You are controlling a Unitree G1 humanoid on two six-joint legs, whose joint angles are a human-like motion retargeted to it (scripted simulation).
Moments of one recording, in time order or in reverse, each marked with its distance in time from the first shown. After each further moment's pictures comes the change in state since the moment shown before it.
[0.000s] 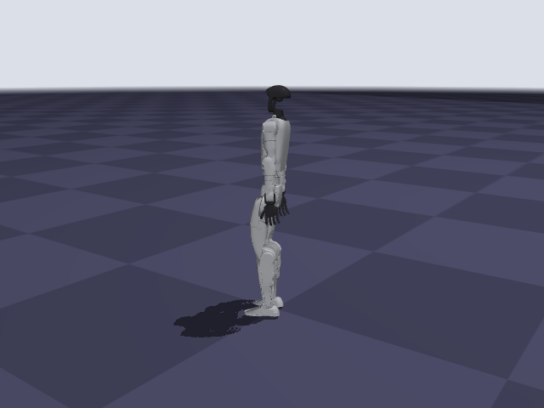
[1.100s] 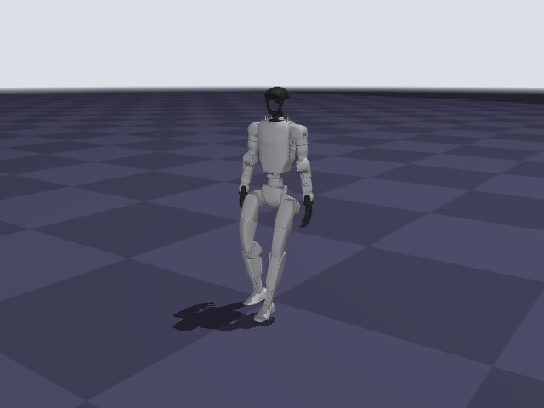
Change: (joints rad) left arm -0.043 0.068 0.048 -0.042 -0.095 -0.038 0.085; right arm 0.056 0.015 -0.035 -0.121 0.087 -0.063 -0.034; waist 0.025 0.016 0.070; left_leg -0.149 -0.012 -0.021 0.039 0.099 0.040; right_leg -0.021 -0.064 -0.161 0.296 -0.113 0.125
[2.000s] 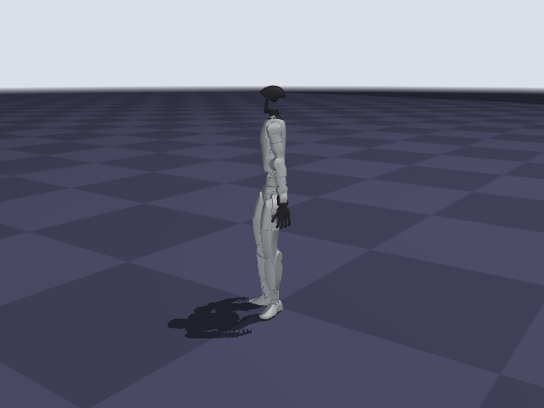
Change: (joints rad) left arm 0.087 -0.039 -0.020 -0.009 0.045 -0.034 0.004; right arm -0.059 -0.047 0.014 0.110 -0.046 0.047 -0.036; waist -0.089 -0.018 -0.032; left_leg 0.193 0.104 0.737 0.001 -0.203 -0.057; right_leg -0.006 -0.024 -0.227 -0.241 0.094 -0.135
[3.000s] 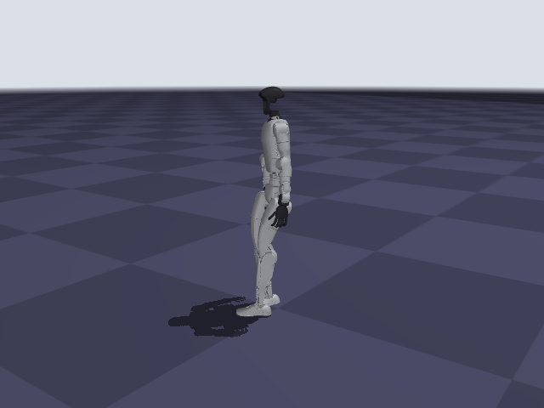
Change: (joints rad) left arm -0.123 0.012 -0.077 -0.107 -0.047 -0.048 -0.107; right arm -0.057 0.030 0.075 0.068 0.038 -0.011 -0.037; waist 0.000 0.032 0.106; left_leg -0.234 -0.217 -1.142 0.031 0.290 -0.143; right_leg -0.049 0.197 0.748 0.122 -0.075 0.047
